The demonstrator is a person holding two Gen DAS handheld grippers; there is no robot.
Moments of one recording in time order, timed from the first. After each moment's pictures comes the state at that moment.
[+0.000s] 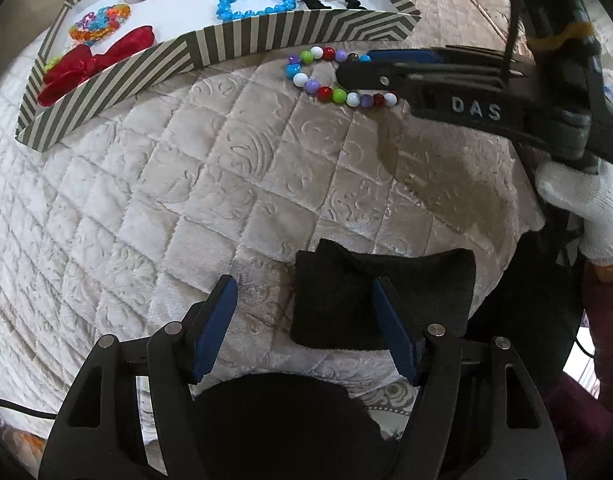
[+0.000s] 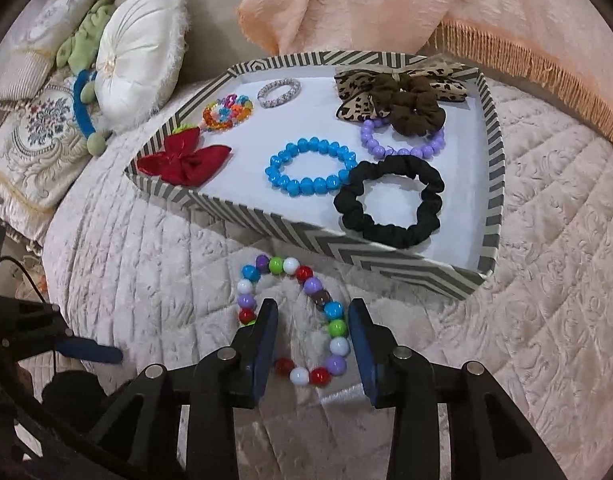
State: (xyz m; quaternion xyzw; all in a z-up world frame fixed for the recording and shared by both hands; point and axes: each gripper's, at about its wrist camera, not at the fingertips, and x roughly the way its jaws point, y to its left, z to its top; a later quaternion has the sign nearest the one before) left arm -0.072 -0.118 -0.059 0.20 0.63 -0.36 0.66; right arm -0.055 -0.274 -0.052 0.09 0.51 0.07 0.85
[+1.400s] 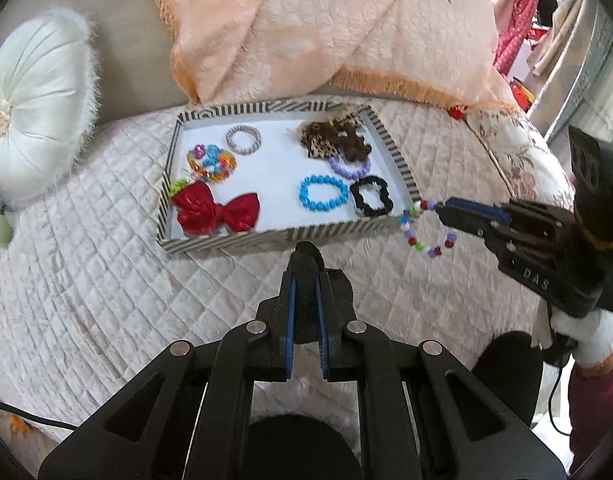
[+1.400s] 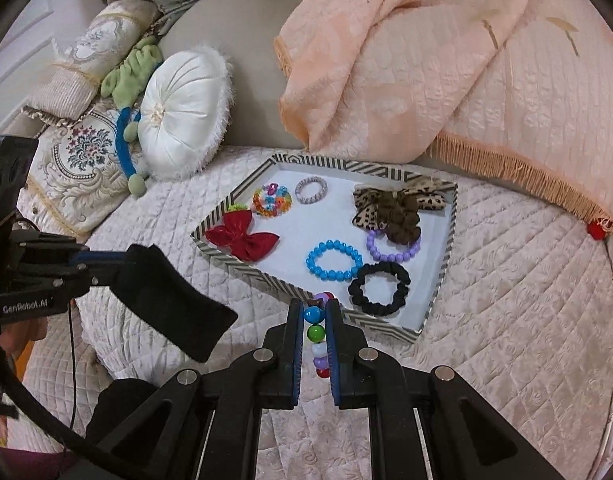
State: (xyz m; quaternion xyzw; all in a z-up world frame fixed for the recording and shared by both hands) left arm -0.044 -0.080 0.080 0.10 0.49 -0.30 0.81; right arm -0.092 -0.271 0.061 0.06 0.43 0.09 0.90
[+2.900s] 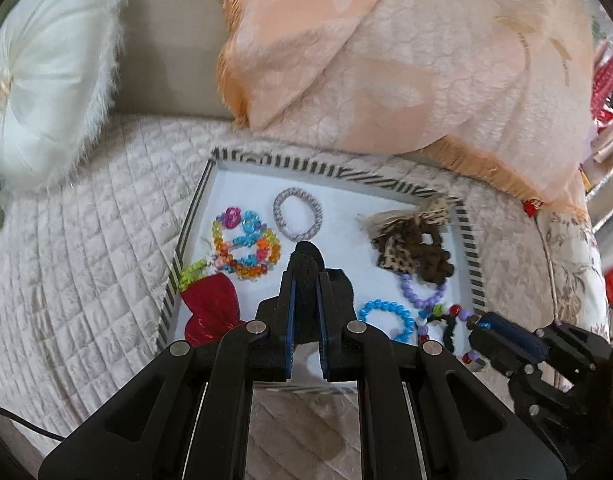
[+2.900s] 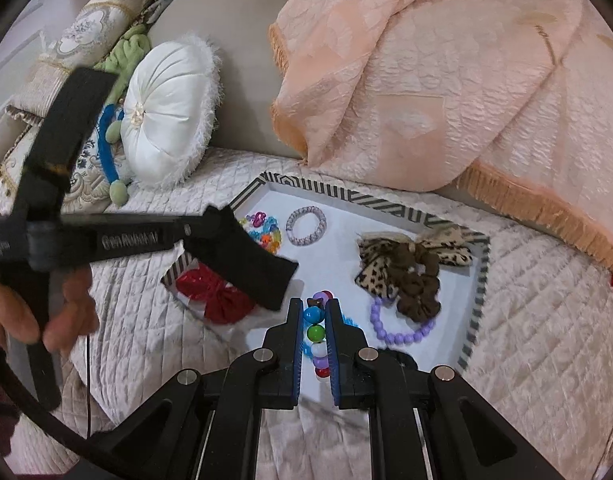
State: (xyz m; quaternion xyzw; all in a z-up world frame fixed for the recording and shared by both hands) left arm 0.107 -0.119 0.041 0.01 0.52 -0.19 0.83; right arm 0.021 -0.268 0.047 0.04 0.44 0.10 0.89
